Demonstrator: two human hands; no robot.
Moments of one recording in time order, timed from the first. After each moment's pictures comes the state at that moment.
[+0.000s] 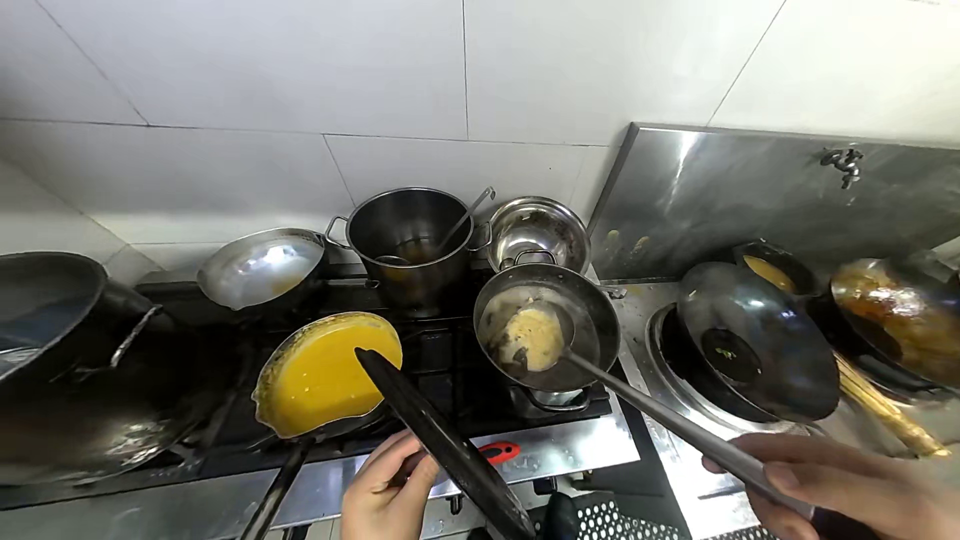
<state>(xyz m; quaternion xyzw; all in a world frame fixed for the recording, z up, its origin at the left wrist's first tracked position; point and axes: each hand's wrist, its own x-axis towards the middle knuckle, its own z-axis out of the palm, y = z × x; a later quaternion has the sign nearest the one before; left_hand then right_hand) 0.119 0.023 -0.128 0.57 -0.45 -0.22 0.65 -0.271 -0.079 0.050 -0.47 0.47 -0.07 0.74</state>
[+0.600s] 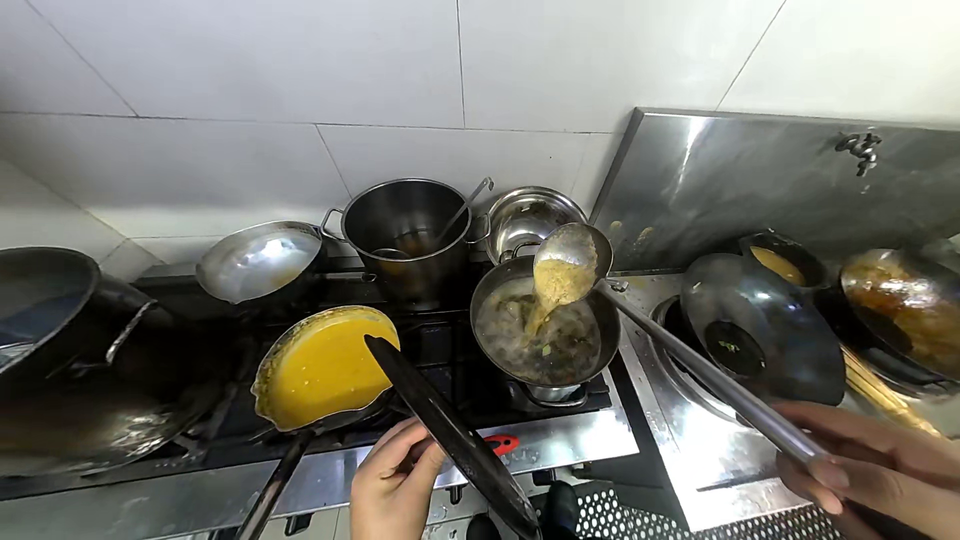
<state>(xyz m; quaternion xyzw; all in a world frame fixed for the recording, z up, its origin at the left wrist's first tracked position) 0.110 0.011 -0.131 0.57 -0.47 -0.20 0.64 -0.292 -0.086 0.055 -0.60 0.46 -0.16 0.64</state>
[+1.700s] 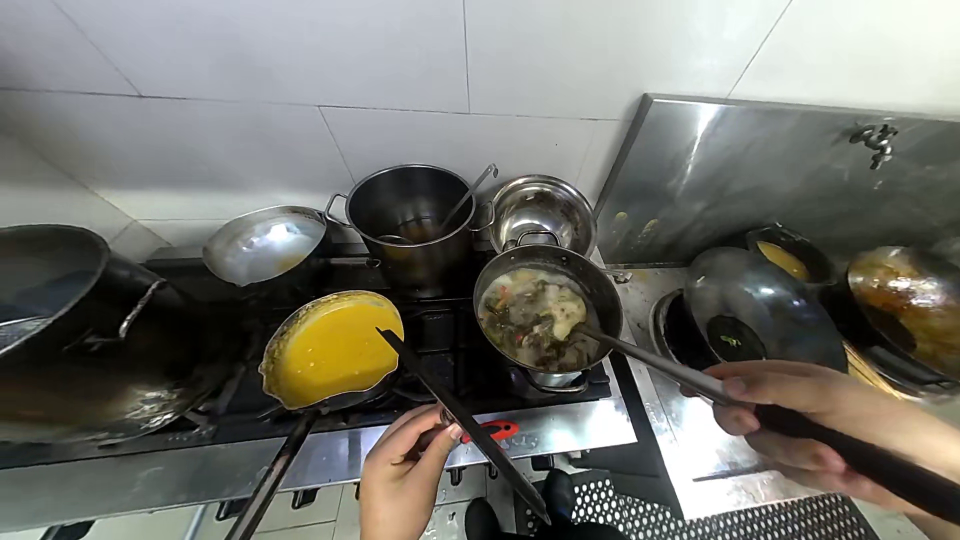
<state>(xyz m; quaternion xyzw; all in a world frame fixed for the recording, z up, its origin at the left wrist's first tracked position) 0.103 0.017 -0.141 0.58 -0.45 -0.22 0.64 -0.264 -0.134 0.041 -0.37 0.47 -0.07 0.79</state>
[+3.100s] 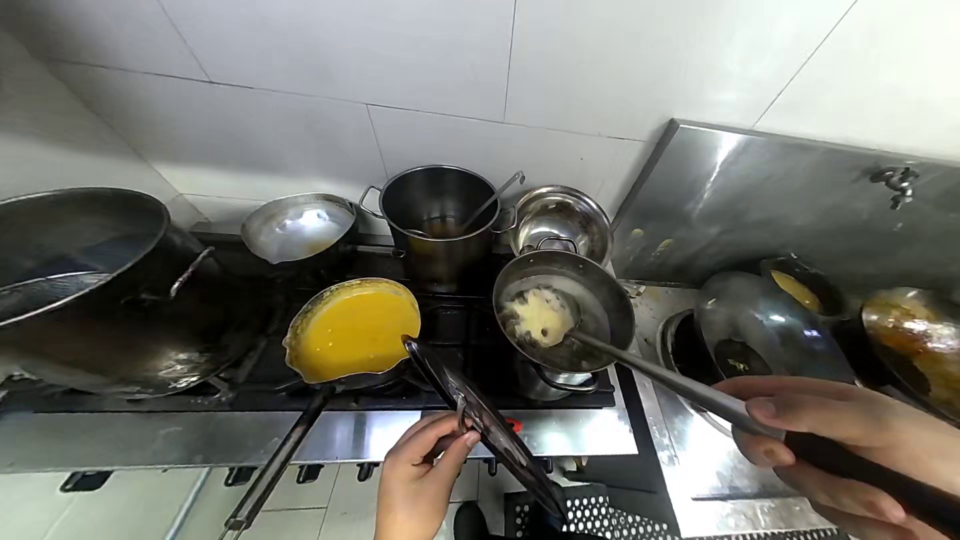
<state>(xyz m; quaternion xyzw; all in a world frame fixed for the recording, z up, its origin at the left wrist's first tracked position) 0.095 0.042 -0.157 0.59 -0.43 -0.25 0.64 -0.251 -0.120 0.067 -0.42 0.45 -0.03 0.79</state>
